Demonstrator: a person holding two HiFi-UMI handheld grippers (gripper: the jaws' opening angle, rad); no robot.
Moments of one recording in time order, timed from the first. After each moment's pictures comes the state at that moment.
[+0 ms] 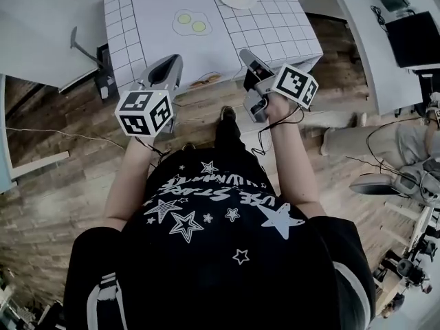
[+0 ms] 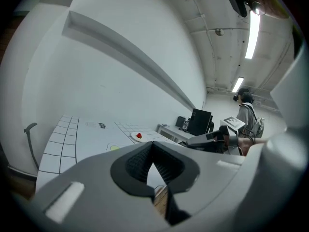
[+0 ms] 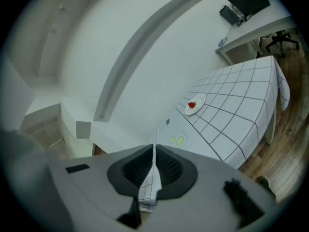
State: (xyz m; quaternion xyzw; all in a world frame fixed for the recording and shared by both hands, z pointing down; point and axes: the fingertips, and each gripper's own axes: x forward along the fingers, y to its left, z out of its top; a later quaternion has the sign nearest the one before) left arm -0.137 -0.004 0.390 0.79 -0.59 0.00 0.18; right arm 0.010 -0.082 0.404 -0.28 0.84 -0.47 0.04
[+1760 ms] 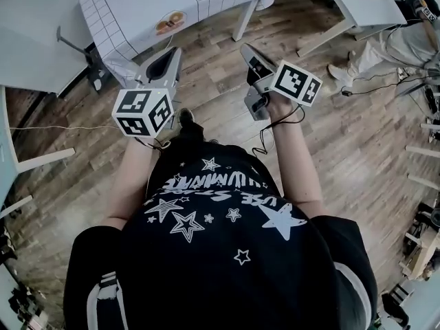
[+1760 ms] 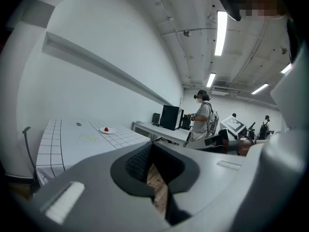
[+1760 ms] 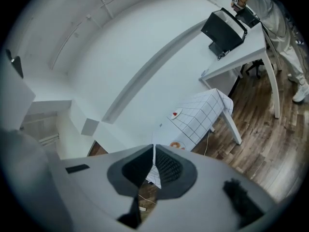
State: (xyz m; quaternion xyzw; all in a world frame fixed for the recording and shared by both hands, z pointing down) left arm 0.042 0.209 0.356 0.85 -0.51 0.03 0.12; right arm 0.195 0.167 0.393 -0.36 0.83 -0.41 0.09
